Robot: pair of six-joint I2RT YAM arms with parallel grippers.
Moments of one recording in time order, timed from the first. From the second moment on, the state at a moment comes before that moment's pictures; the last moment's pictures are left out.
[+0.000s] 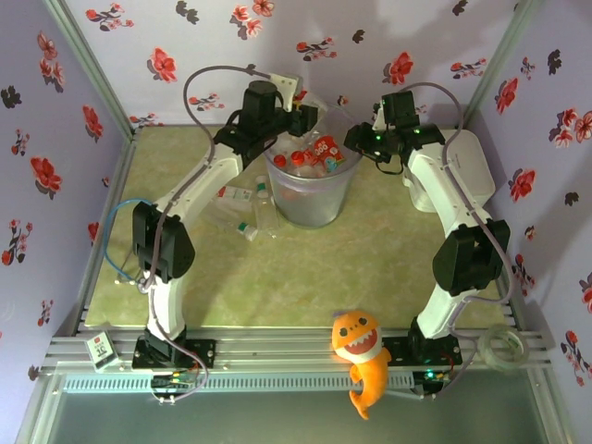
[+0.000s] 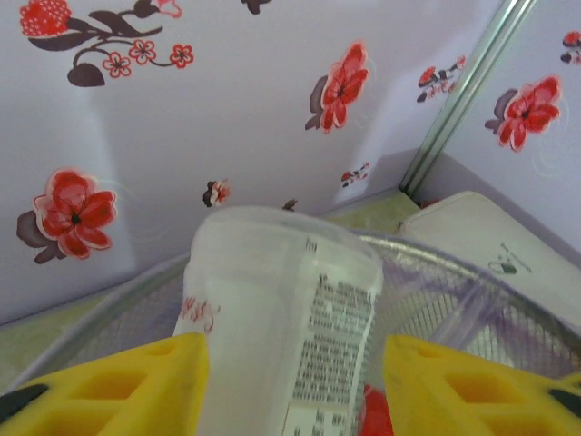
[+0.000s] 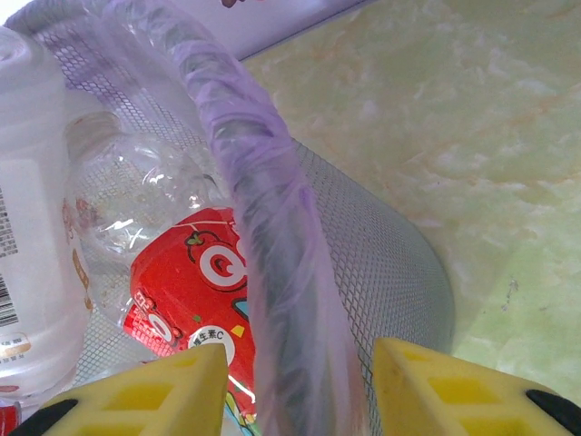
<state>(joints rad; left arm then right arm) -0.57 1.98 1.94 -0.25 0.14 -0.20 0.26 1.75 1.74 -0.78 -0.31 0.55</state>
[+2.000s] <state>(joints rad) -0.27 1.79 1.19 -0.69 -0.08 -1.20 0.26 1.75 1.79 -0.76 -0.29 0.49</state>
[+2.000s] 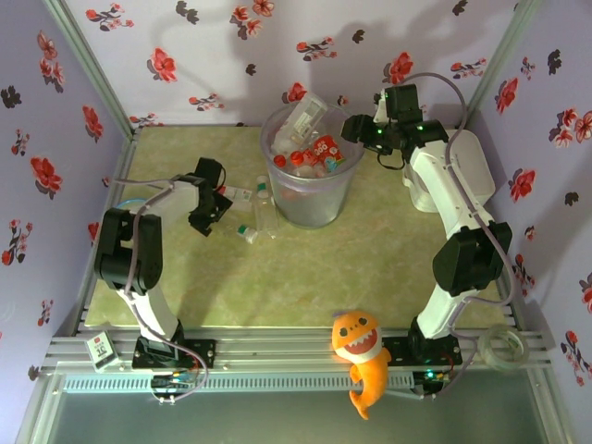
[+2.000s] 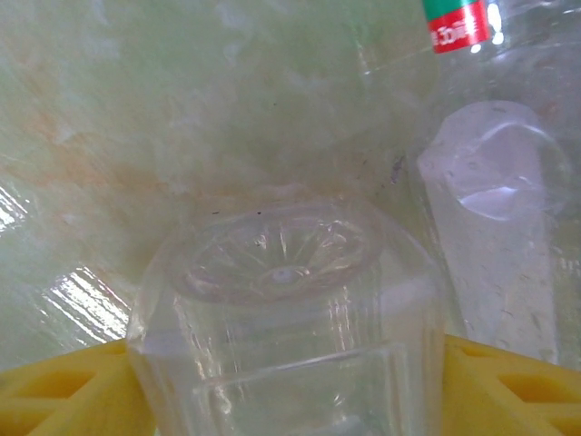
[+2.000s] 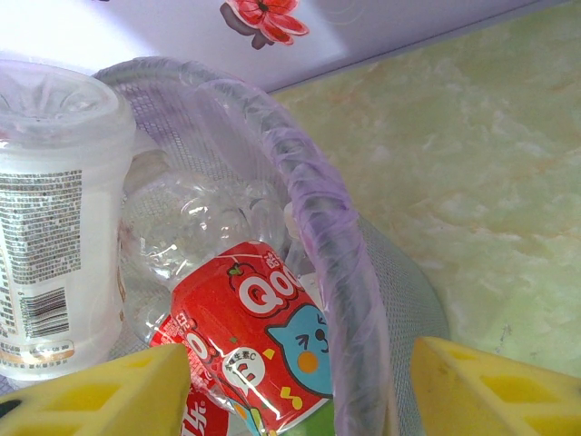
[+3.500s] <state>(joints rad) -0.47 1.55 1.73 -0.22 -0.15 -0.81 0.25 1.71 1.70 -0.63 -0.35 0.55</state>
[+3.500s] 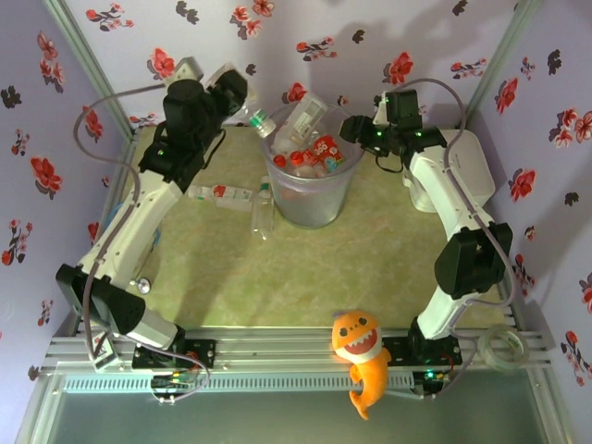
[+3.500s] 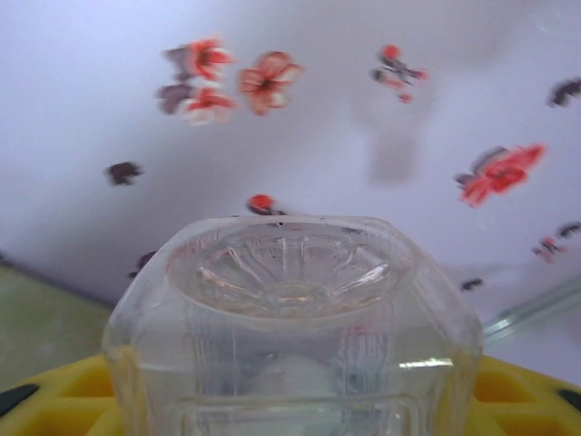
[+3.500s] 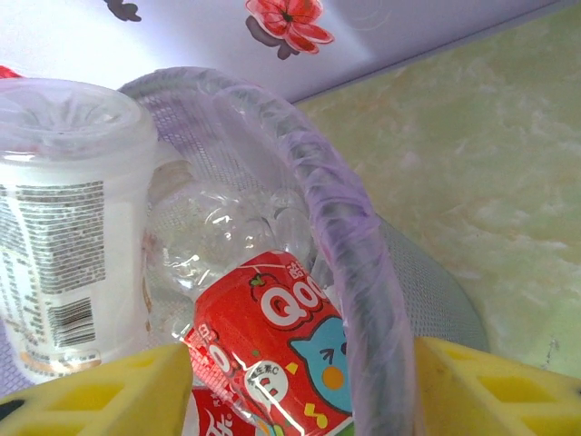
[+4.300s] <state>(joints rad) -0.52 1.98 2.12 -0.15 0.47 -0.75 0.22 1.65 1.90 -0.62 -0.66 0.31</state>
